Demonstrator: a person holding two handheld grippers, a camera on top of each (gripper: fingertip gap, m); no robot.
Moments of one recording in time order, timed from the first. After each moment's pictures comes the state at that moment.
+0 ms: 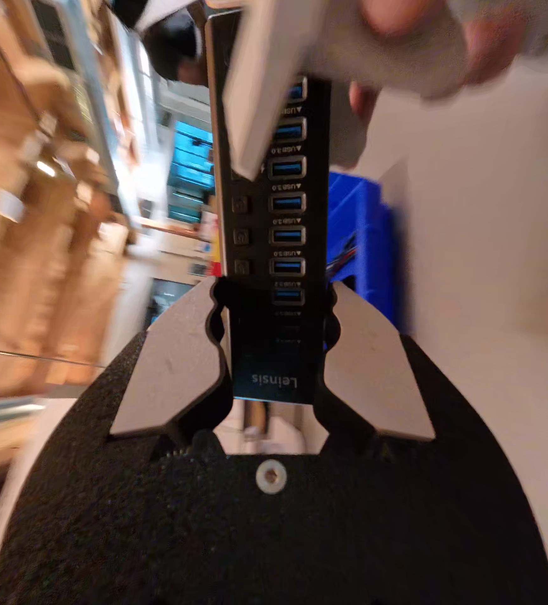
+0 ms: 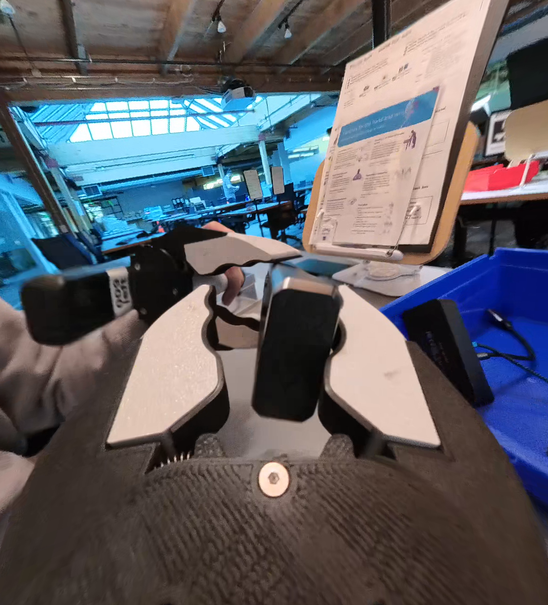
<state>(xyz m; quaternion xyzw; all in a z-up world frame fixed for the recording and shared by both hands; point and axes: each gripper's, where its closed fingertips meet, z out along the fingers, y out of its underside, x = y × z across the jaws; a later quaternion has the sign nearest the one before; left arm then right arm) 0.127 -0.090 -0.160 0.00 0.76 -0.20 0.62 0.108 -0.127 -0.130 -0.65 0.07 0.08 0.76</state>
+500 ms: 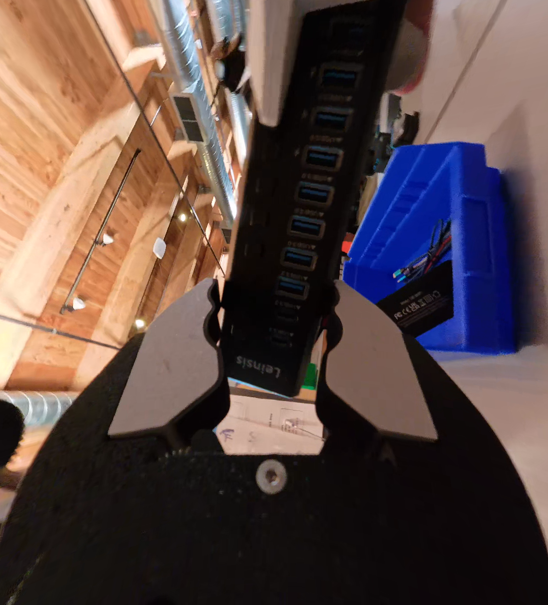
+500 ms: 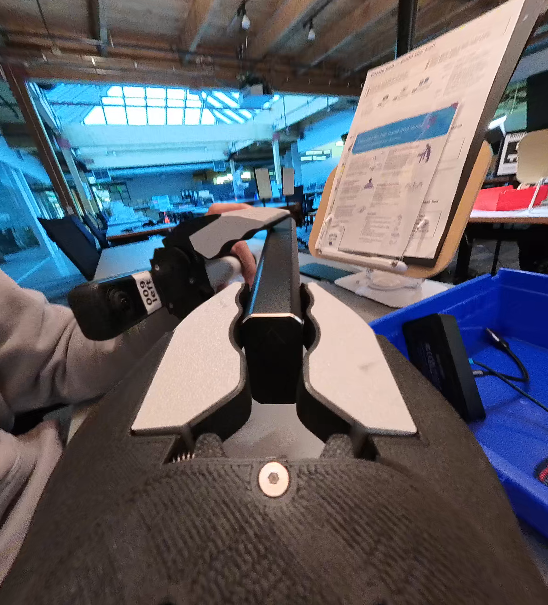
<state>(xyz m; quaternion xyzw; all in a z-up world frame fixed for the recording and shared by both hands) 0.126 -0.069 -0.133 0.08 0.64 -0.15 0.75 0.103 -0.129 -0.128 -0.64 0.03 0.06 0.76</state>
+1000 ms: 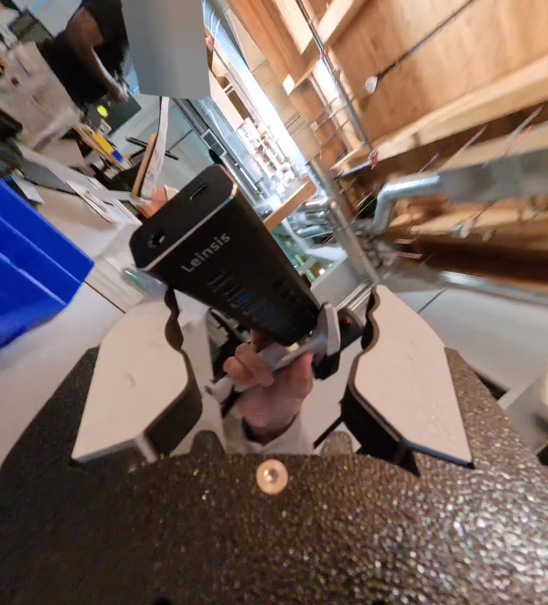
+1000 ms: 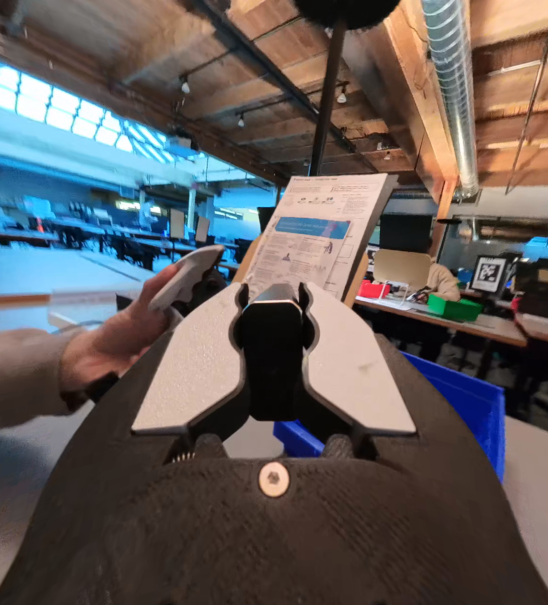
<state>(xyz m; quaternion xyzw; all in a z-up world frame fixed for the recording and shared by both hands) 0.123 -0.106 -0.111 -0.39 0.38 -0.83 -0.12 0.108 -0.149 -0.088 -0.57 0.02 -0.16 0.81</state>
